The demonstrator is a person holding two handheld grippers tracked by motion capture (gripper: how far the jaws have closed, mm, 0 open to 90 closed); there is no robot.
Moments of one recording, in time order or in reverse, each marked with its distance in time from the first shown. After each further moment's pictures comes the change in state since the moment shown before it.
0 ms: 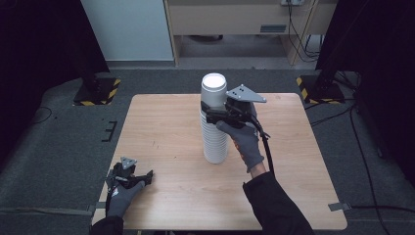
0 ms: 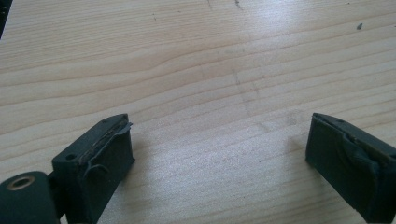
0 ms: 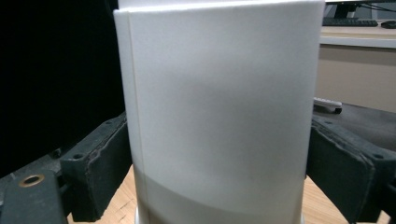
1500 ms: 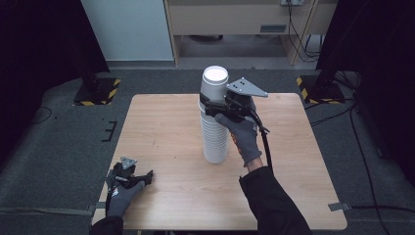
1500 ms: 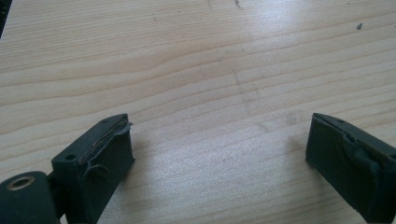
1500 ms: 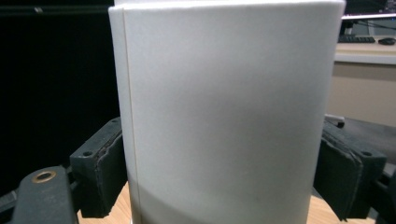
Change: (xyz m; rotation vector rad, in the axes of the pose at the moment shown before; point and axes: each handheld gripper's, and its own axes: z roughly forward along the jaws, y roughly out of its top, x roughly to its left) left arm 0.000 0.000 0.000 0.000 -0.001 0.000; right arm 0.000 0.018 0.002 -0.064 0.008 0.014
